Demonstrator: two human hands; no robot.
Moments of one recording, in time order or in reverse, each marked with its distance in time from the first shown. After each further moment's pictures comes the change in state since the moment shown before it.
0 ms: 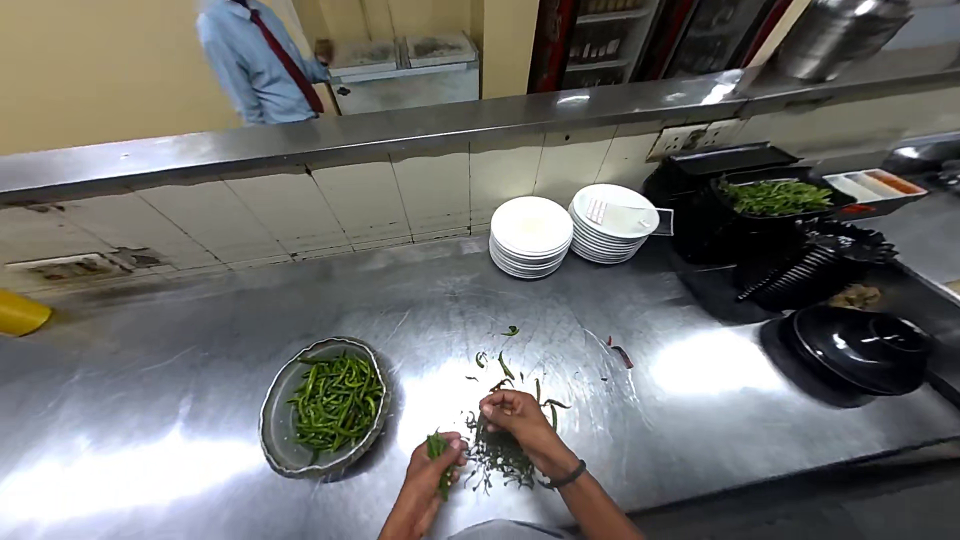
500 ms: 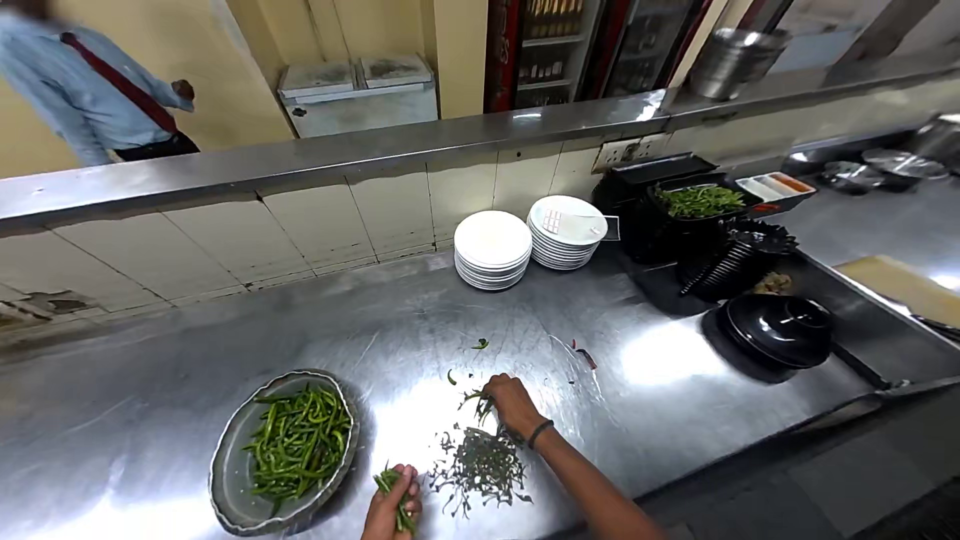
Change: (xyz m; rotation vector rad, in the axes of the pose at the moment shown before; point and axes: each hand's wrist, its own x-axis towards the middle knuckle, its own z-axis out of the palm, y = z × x) left_hand -0.002 -0.008 -0.014 -0.405 0.010 0.018; right_hand 0.071 0.019 -0.085 -1.455 -0.015 -0.142
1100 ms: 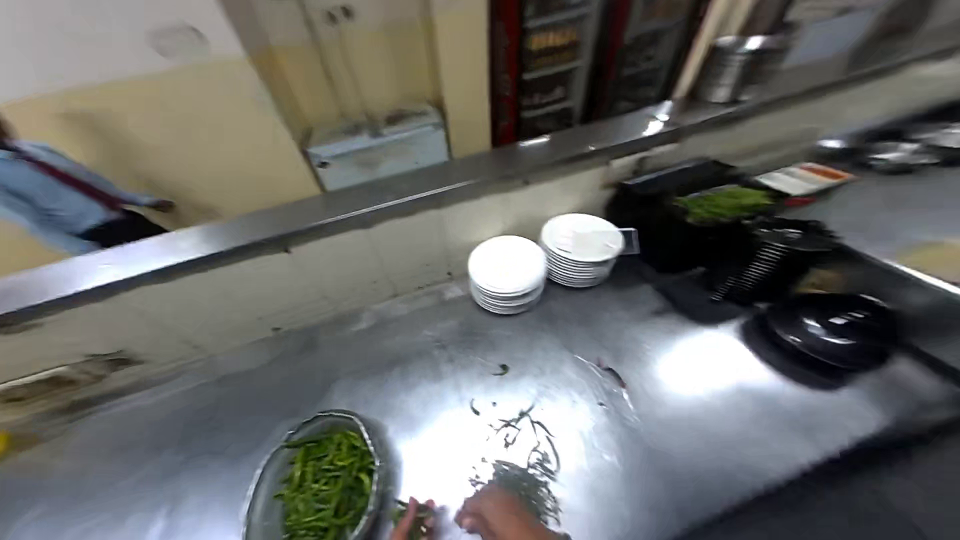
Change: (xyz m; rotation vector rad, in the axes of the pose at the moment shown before) left_hand 0.014 0.019 -0.004 0.065 0.174 -0.034; right_hand -0.081 -0.119 0.025 0.504 -0.044 -0.346
